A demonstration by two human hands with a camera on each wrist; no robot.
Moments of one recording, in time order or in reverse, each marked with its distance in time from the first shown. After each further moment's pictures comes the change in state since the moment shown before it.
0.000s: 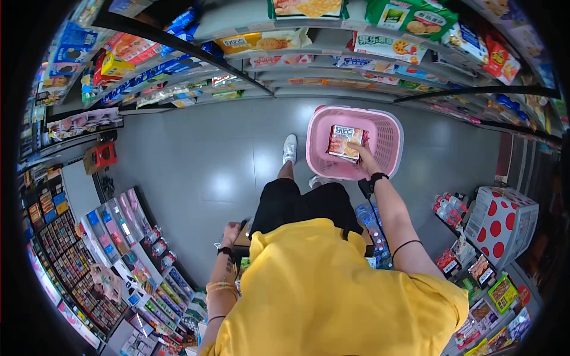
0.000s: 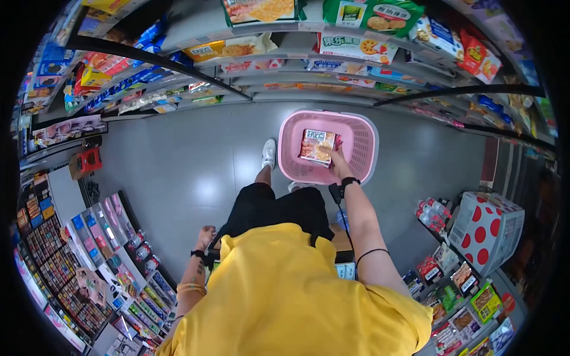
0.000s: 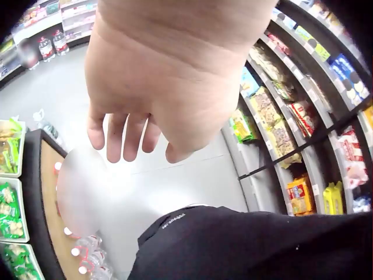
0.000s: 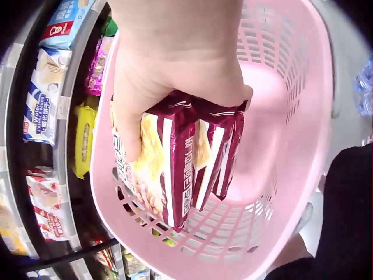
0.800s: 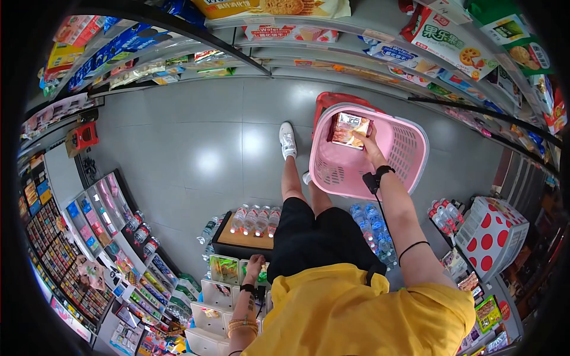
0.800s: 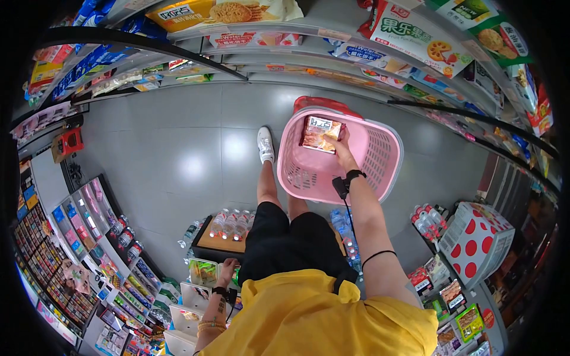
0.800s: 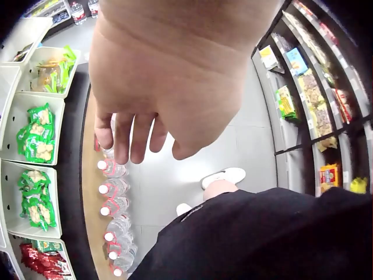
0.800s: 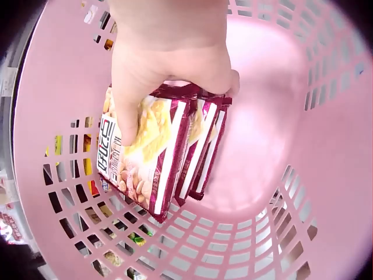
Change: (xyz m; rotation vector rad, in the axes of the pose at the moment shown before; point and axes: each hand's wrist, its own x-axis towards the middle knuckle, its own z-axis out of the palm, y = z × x) left_hand -0.051 -0.128 0.171 -0.351 -0.156 -0.224; right_hand 0.160 0.053 -0.018 -0.247 0.054 -0.064
